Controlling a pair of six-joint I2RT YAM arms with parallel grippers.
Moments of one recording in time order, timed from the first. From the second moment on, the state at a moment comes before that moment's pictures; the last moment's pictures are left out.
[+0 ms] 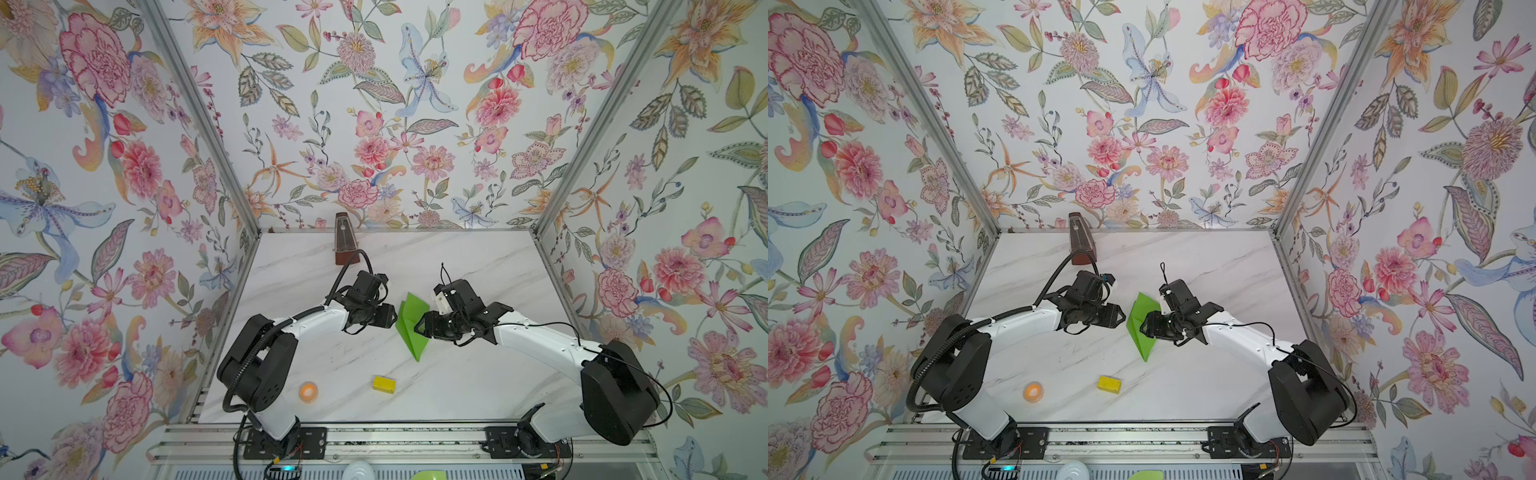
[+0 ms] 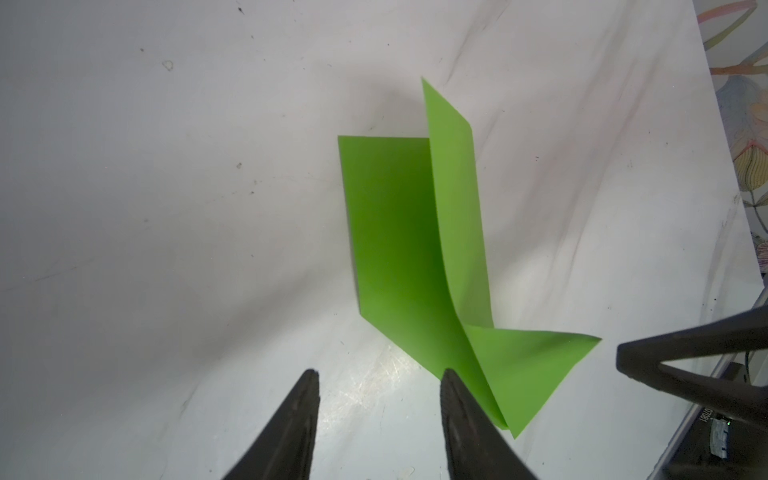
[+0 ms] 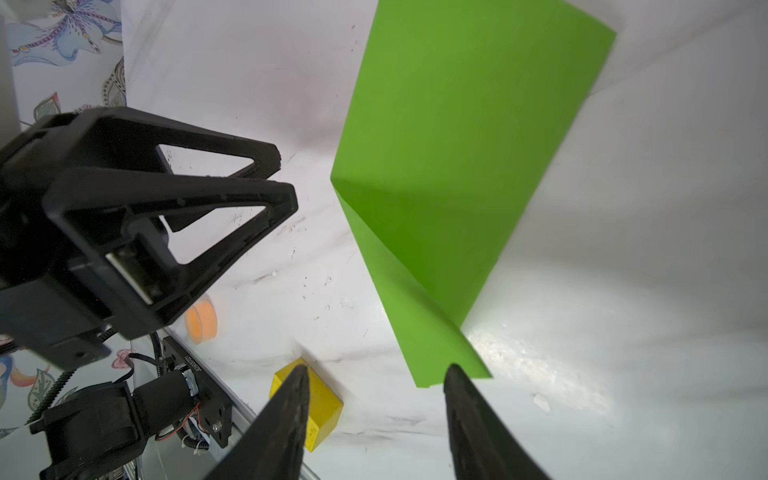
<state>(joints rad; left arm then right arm) -0.60 1.67 1.00 -0.27 0.26 -0.36 0.65 1.46 0.90 -0.40 -0.33 0.66</state>
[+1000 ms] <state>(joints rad) -0.66 1.77 1.02 -0.13 0.42 -0.41 0.59 1.56 0.85 -0.33 -0.36 0.66</state>
